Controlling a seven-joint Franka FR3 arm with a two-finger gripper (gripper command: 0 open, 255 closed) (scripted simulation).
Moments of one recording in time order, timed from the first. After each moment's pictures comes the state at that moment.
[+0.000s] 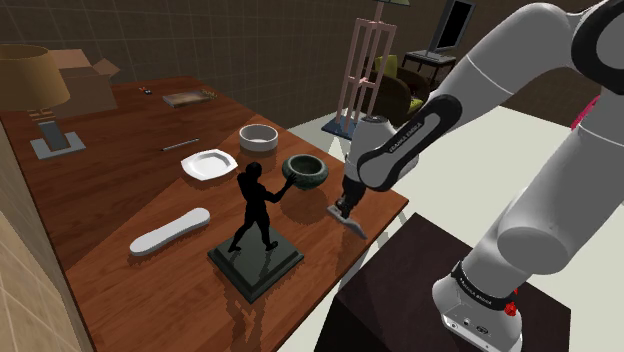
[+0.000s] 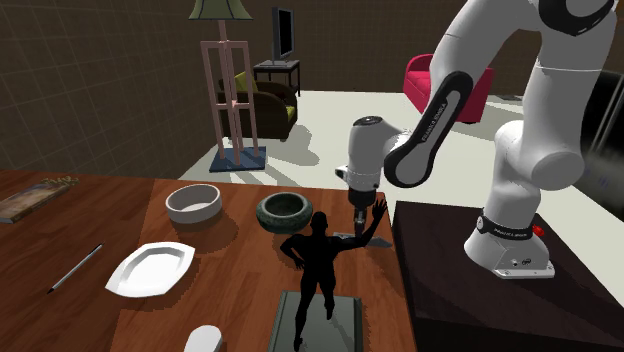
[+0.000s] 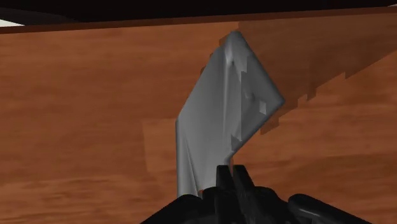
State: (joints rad) arm -0.03 0.01 0.12 -2.73 0.07 2.73 0.06
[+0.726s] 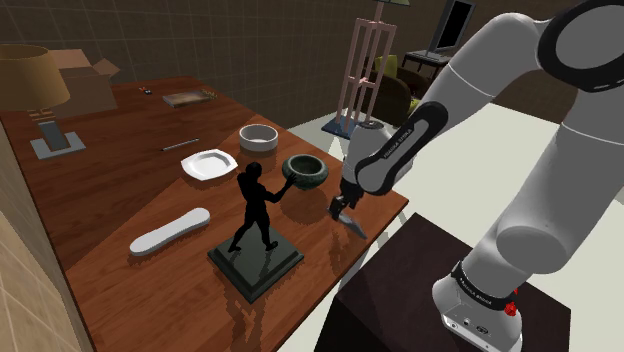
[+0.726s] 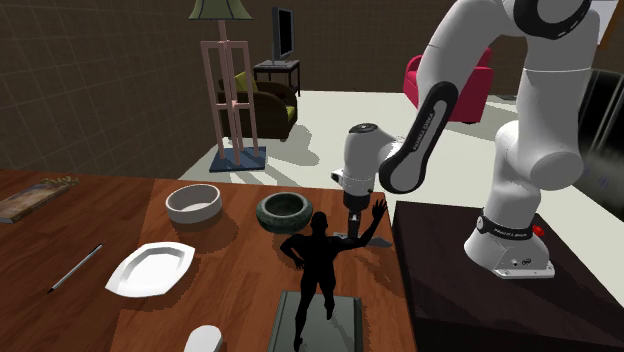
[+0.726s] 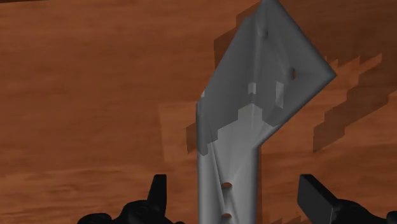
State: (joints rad) arm -0.05 0.11 0.10 -2.70 -0.01 2.81 0.10
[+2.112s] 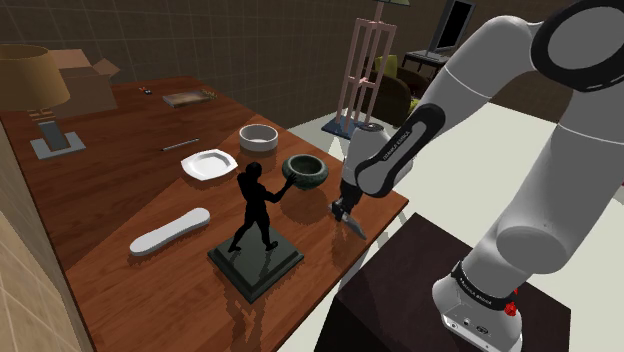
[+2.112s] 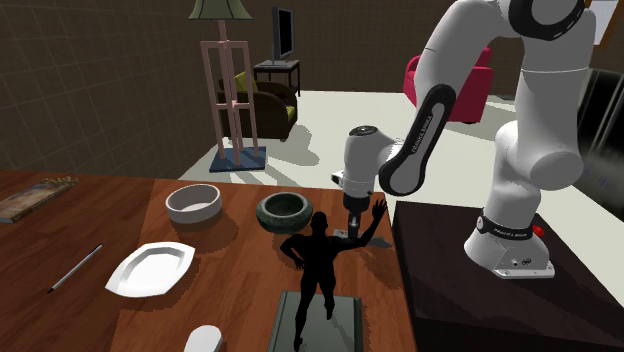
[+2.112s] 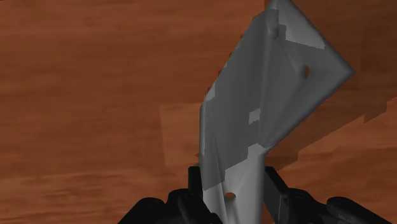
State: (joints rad) arm -0.05 0.13 0.09 -2.69 -0.02 2.84 0.10
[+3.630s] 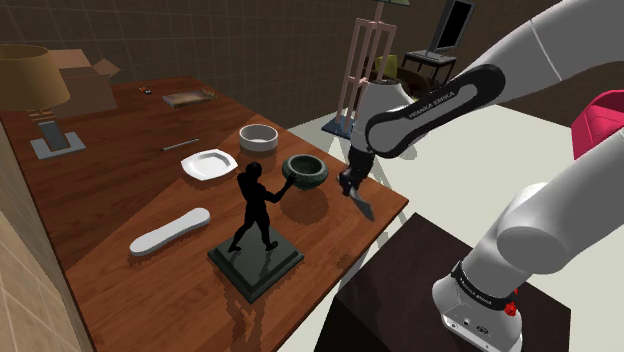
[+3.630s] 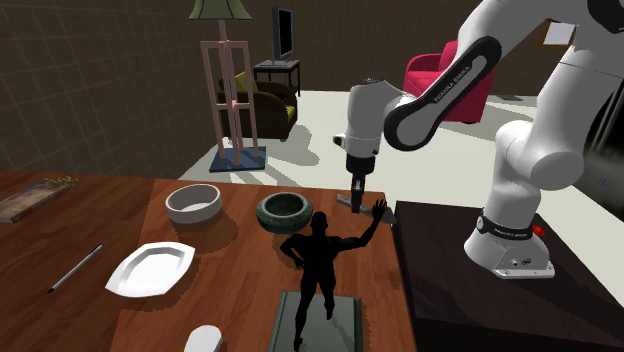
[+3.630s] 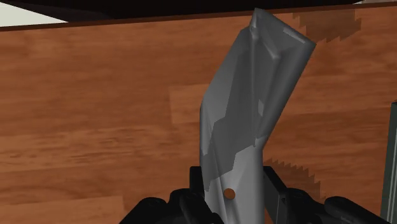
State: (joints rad) arm -0.04 -0.22 0.10 -2.67 0.04 2.46 0.06
